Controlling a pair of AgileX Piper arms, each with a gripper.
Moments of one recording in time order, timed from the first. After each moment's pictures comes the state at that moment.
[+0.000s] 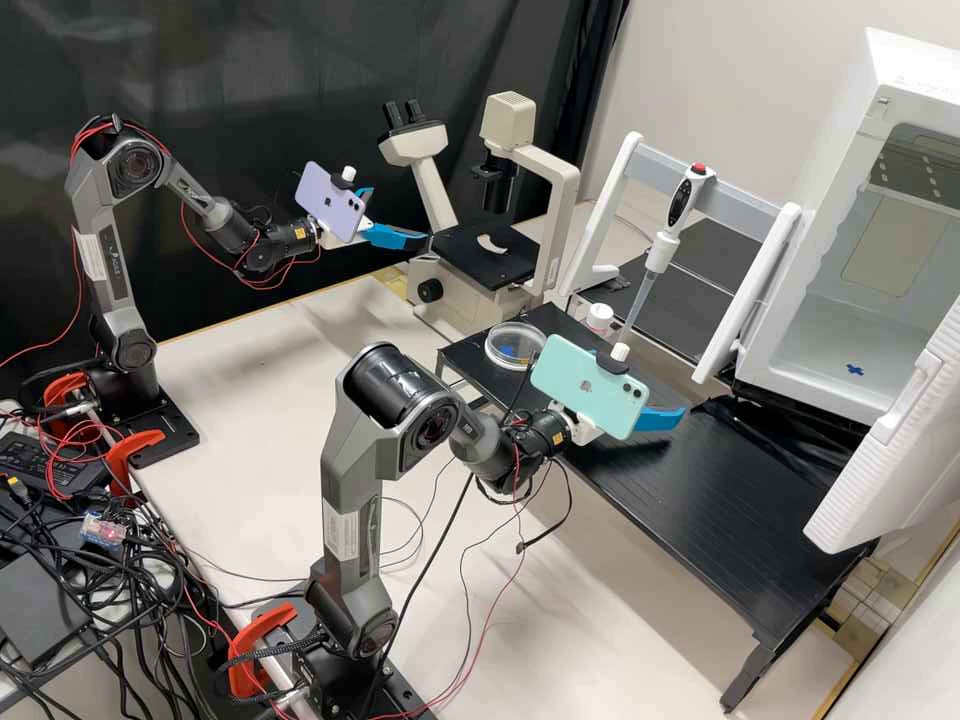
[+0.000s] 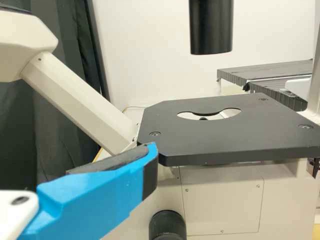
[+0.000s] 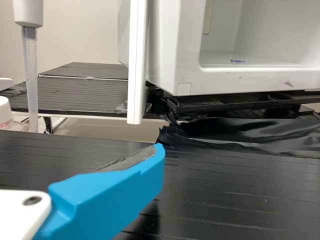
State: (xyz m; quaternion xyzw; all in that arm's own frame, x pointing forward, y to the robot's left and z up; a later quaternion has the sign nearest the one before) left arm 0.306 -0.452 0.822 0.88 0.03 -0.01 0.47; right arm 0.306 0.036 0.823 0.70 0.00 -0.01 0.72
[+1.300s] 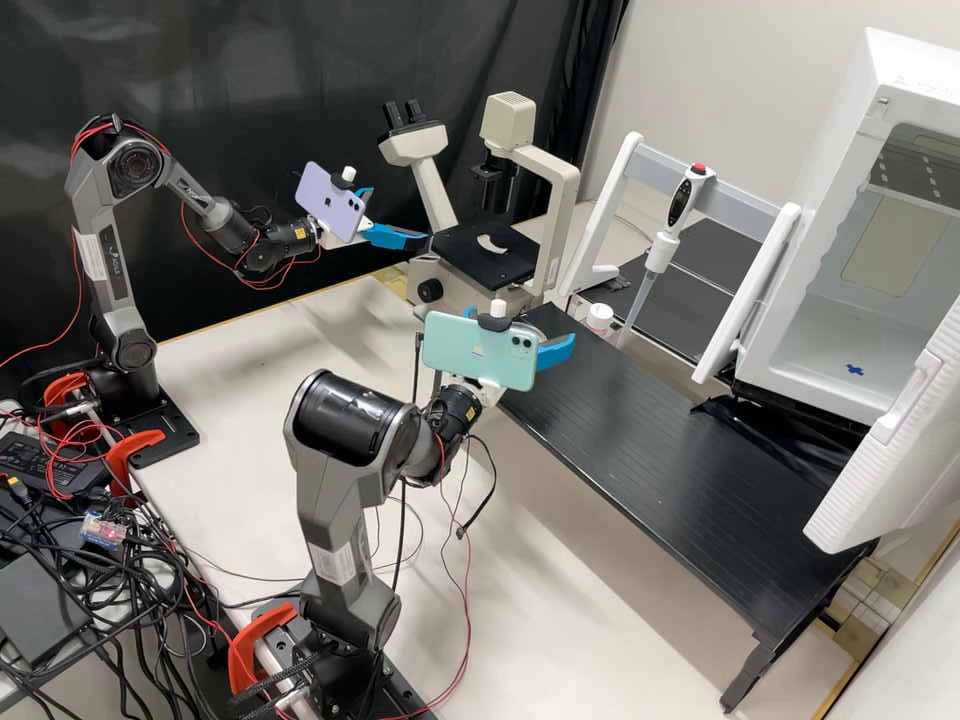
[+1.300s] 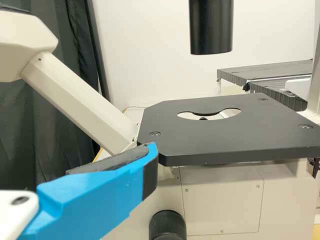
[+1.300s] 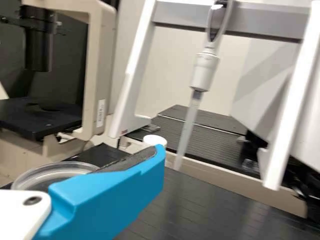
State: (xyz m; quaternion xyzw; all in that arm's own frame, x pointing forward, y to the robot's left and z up) left arm 0.306 -0.452 0.822 0.88 0.03 -0.01 0.47; right arm 0.236 0.115 0.759 0.65 0.18 0.06 0.74
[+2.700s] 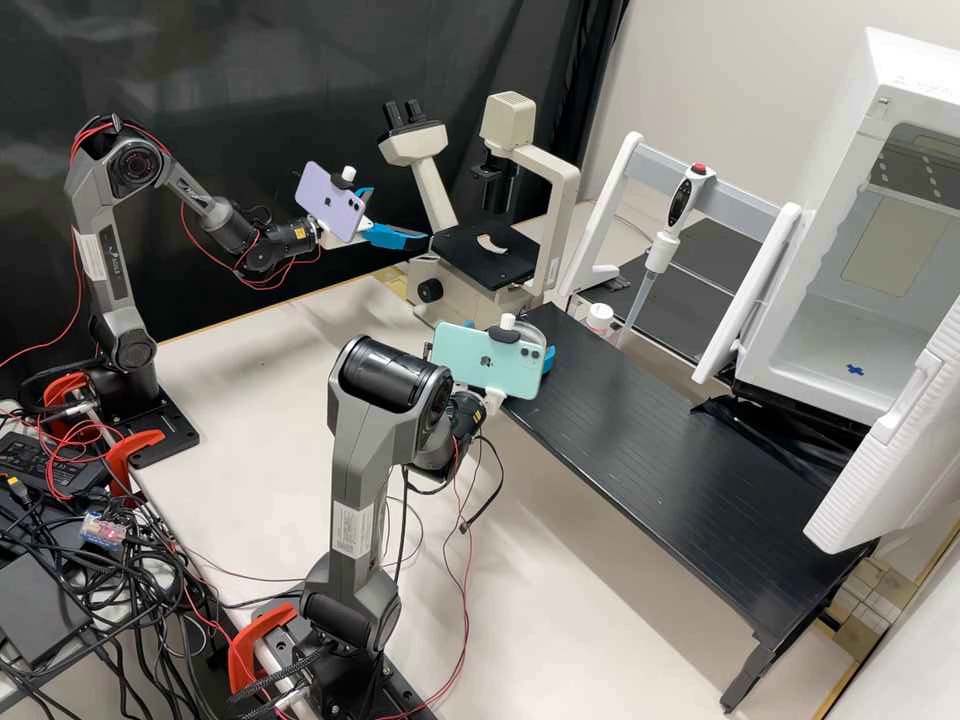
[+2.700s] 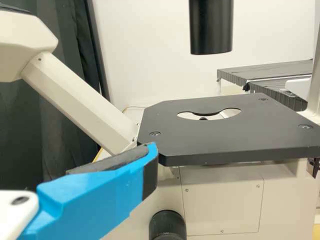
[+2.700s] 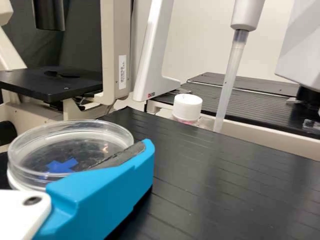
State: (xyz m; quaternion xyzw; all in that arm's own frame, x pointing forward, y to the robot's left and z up) left arm 0.306 -0.452 0.822 0.88 0.03 -0.01 0.47; right arm 0.263 0.093 0.726 0.66 0.20 -0.01 0.72
